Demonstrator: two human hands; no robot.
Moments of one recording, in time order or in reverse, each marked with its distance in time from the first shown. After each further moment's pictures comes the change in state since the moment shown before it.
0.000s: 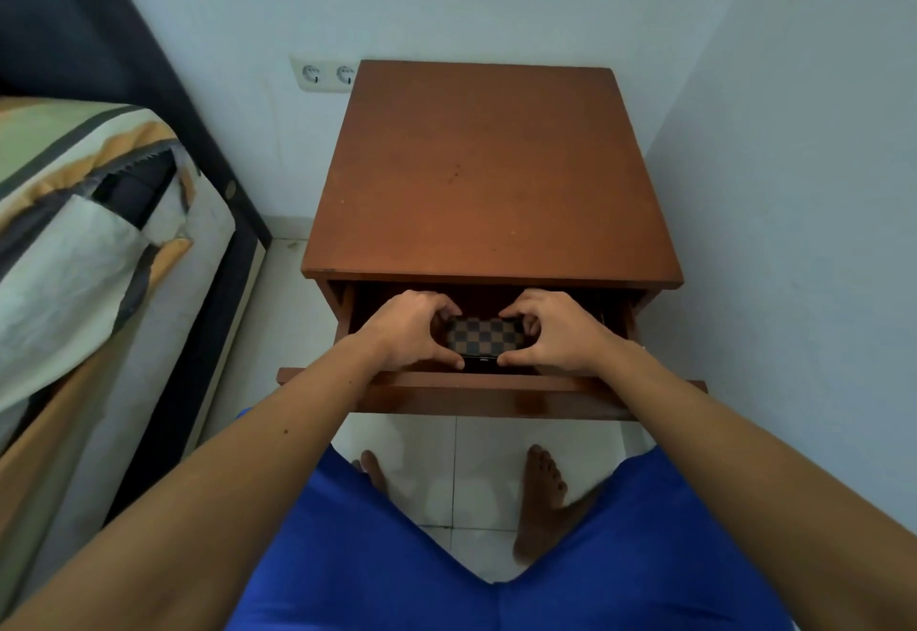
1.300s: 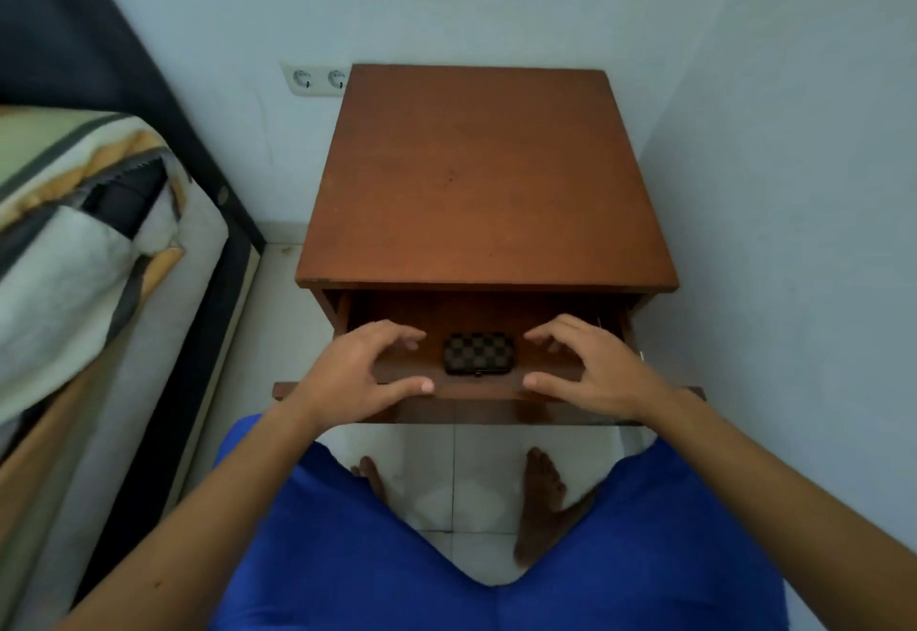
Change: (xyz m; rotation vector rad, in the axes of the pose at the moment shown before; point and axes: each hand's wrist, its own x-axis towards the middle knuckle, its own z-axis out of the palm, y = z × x) left_hand -0.083 -0.025 -0.007 -0.120 0.191 0.118; right_hand -0.067 0.001 -0.006 0.092 0.050 0.010
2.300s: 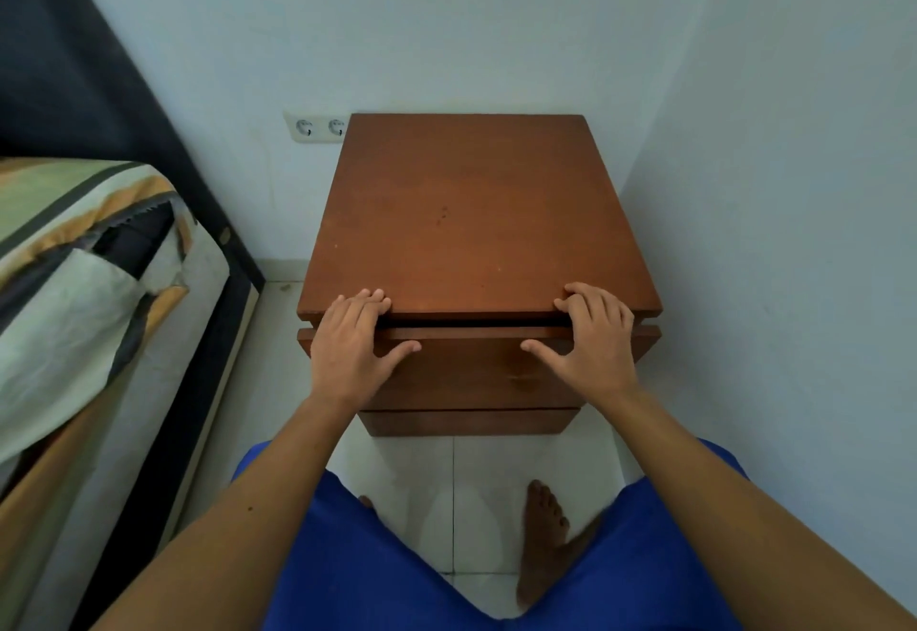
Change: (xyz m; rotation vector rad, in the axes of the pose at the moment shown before) left_hand 0.049 -0.020 0.013 0.439 0.522 -0.068; right_hand 0.041 0.024 0.013 -0.438 0.670 0.140
